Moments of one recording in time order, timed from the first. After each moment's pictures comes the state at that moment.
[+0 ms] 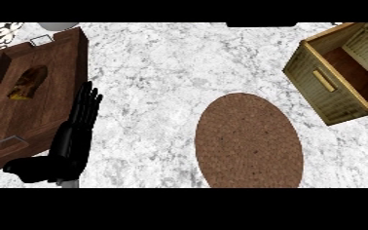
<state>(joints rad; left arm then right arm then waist) 0.06 0.18 -0.20 -1.75 0.16 0.26 -0.01 0.45 -1.00 -0.72 -2.09 -0.33 0.39 -0.16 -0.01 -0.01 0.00</state>
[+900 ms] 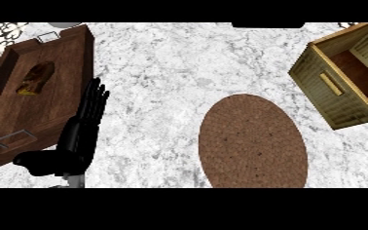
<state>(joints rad) 0.02 0.15 -0.19 -1.73 0.14 0.23 0.01 0.01 -1.07 -0.47 -1.51 -0.05 0.42 -0.33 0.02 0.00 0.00</state>
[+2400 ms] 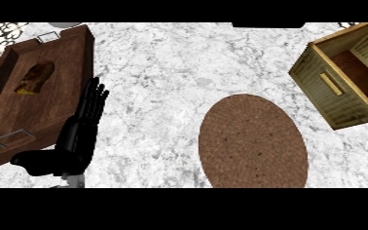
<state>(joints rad) 0.02 0.12 -0.17 -1.74 0.11 0.20 0.03 -0.54 -0.95 -0.22 -0.64 0.40 0.31 -0.71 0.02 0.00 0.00</state>
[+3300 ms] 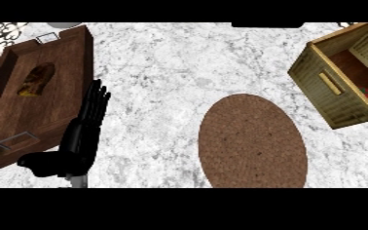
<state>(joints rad) 0.03 0.10 -0.16 -1.72 0.10 0.19 -0.01 -0.72 -1.02 -0.39 -0.43 0.29 0.33 -0.76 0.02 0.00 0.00</state>
